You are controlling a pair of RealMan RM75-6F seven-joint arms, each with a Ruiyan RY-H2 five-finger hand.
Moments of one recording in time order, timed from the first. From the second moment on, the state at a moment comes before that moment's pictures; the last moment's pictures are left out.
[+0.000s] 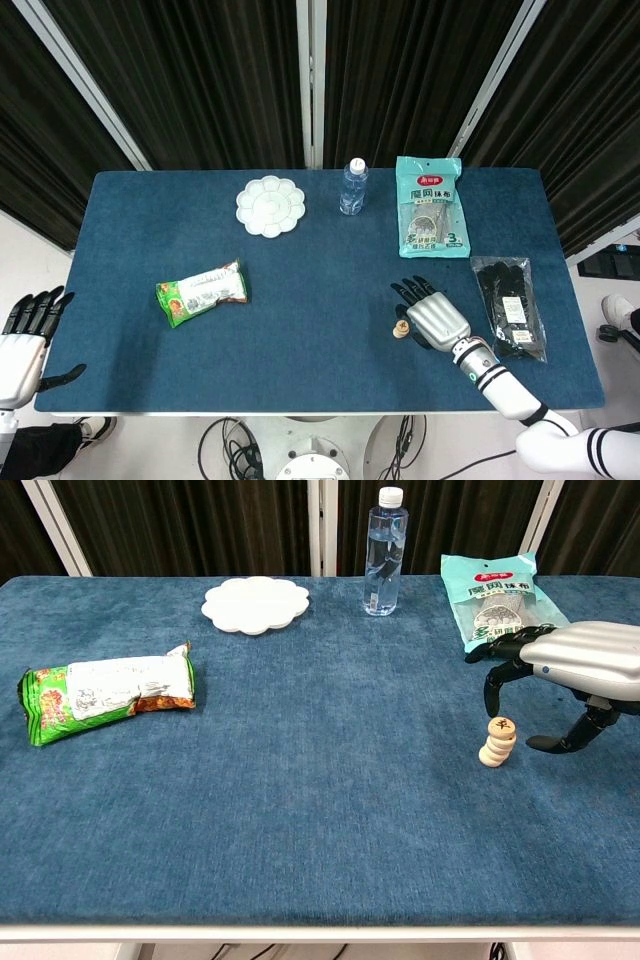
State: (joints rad) left arm -0.07 -1.03 0.01 -1.65 1.59 1.51 -0.04; right arm 0.61 -1.33 0.01 -1.63 -1.33 0.92 -0.38
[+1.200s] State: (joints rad) left arm -0.07 -1.03 0.01 -1.64 1.58 1.51 -0.05; right arm 0.56 -1.26 0.02 -1.67 -1.35 1.04 -0.36
